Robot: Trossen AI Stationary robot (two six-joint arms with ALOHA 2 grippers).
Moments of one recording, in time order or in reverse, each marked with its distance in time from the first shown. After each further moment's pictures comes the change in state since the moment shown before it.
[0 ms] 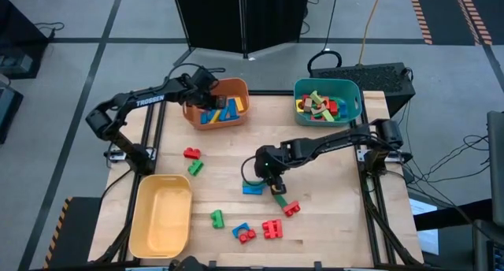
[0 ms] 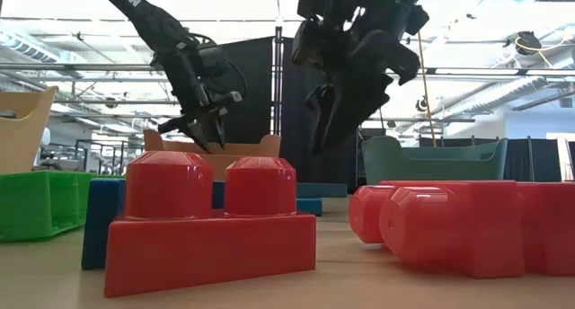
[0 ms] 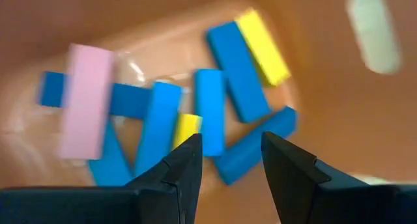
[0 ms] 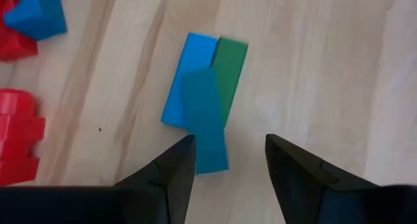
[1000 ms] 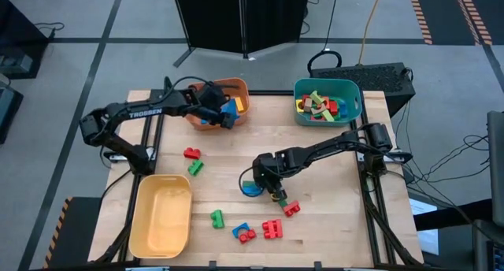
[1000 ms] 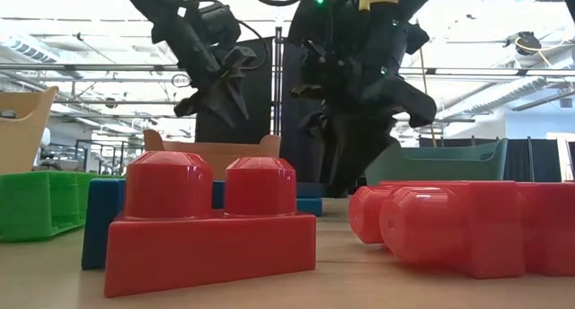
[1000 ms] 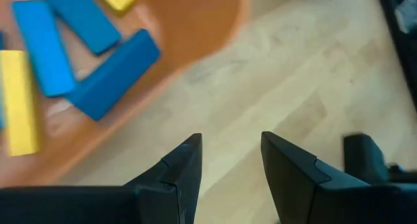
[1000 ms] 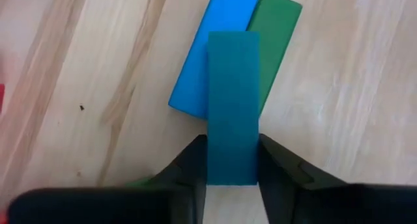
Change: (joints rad) left arm -0.262 -0.100 0.001 0.004 0.111 -0.031; right arm 0.046 0.112 0.001 0.020 0.028 -0.069
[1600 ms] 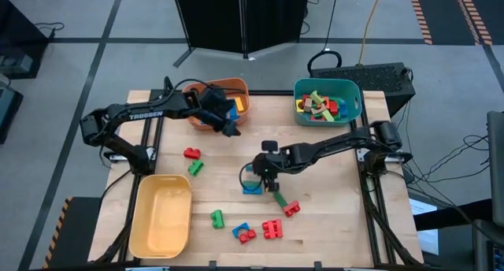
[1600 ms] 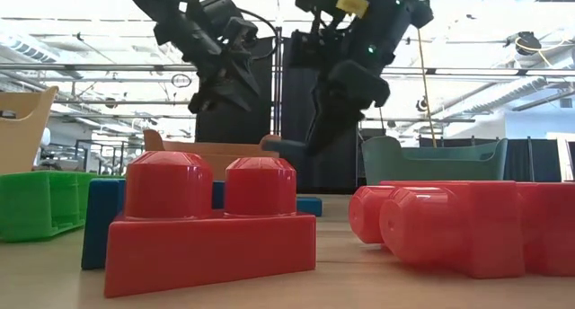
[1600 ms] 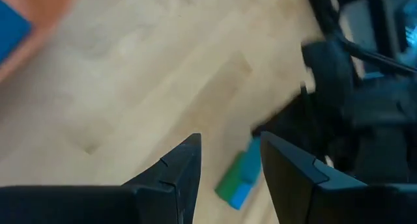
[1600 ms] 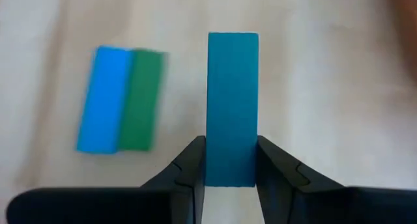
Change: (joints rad) left arm -0.048 0.000 0.000 0.075 0.251 0.045; right arm -0.003 -0.095 0.000 0.023 0.293 0.165
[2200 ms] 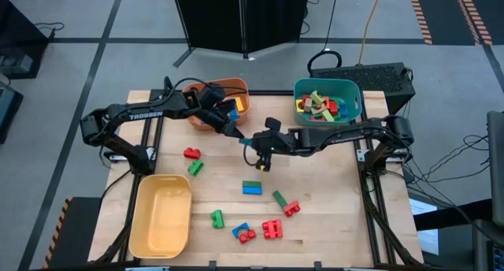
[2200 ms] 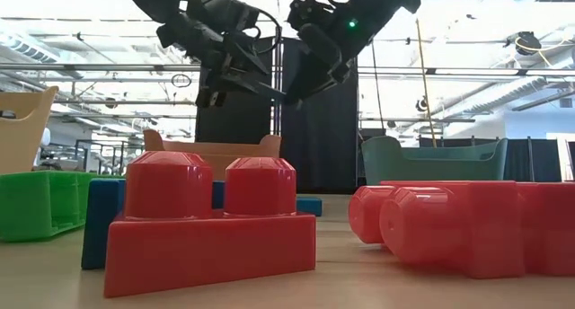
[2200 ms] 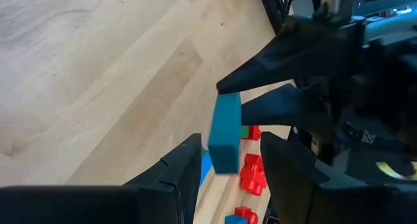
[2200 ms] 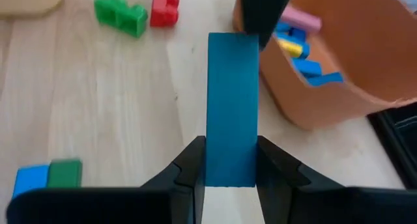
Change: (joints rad) left arm 0.000 0.000 0.000 0.082 0.170 -0.078; right arm -0.104 -0.127 0.000 0.144 0.125 0.042
